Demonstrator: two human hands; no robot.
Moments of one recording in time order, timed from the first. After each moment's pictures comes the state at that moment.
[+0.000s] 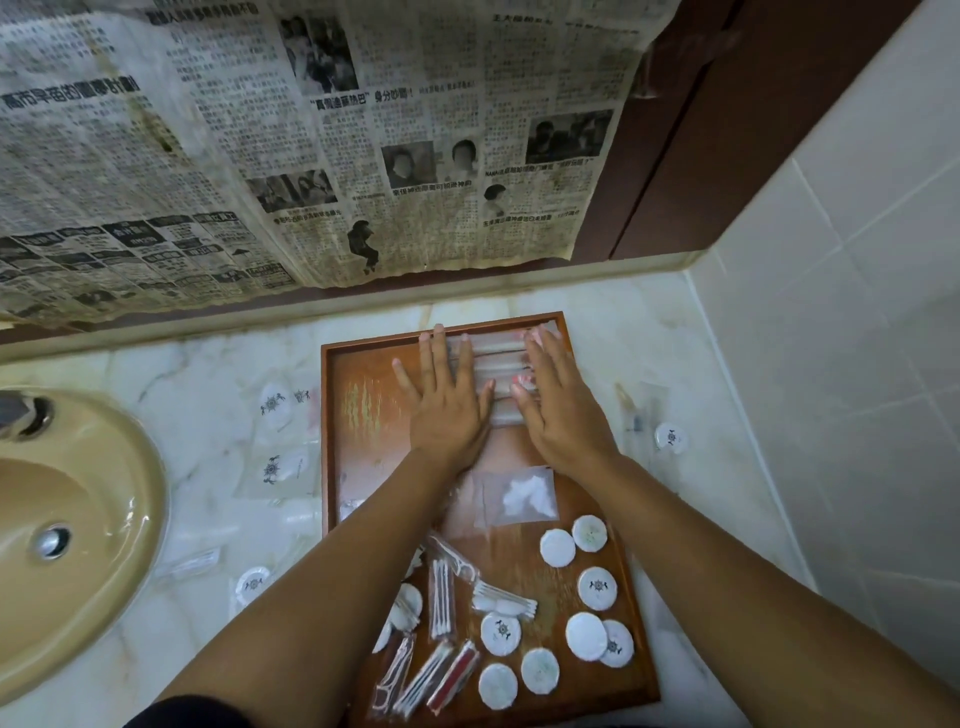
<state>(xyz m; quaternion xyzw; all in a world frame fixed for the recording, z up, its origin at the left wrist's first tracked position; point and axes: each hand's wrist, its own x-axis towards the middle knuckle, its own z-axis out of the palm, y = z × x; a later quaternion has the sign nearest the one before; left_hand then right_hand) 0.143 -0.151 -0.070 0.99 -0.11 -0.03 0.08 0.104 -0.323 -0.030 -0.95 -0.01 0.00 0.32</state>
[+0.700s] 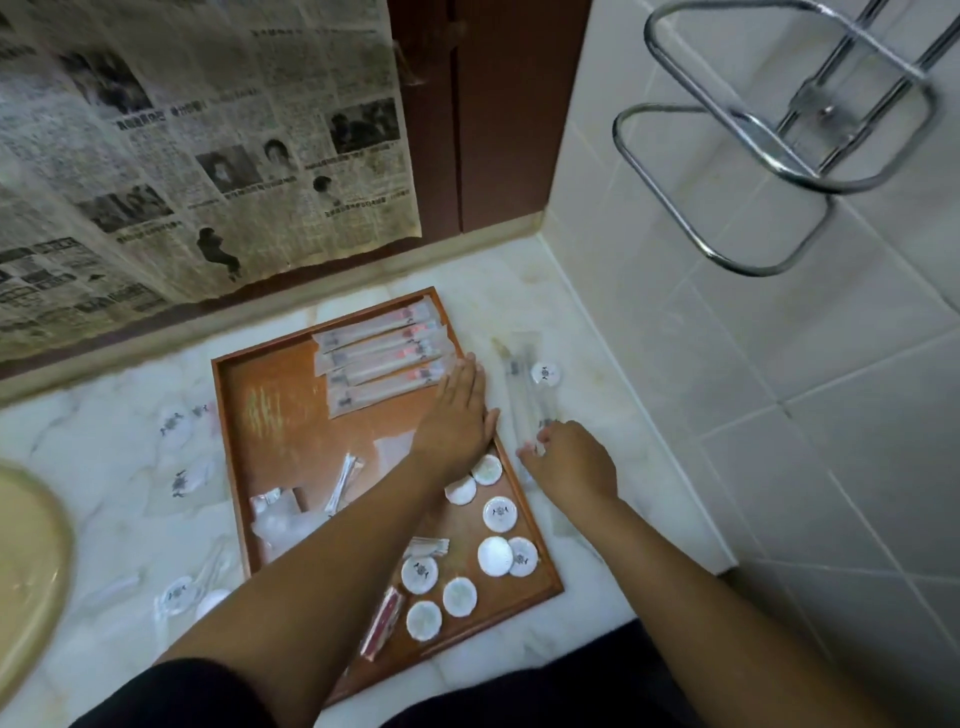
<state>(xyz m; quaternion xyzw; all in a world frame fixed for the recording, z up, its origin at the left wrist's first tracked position) 0.054 -0.259 -0.062 0.92 -0.34 -0.16 0.11 -0.060 -0.405 -0.019 -0.91 0.30 0.14 0.26</state>
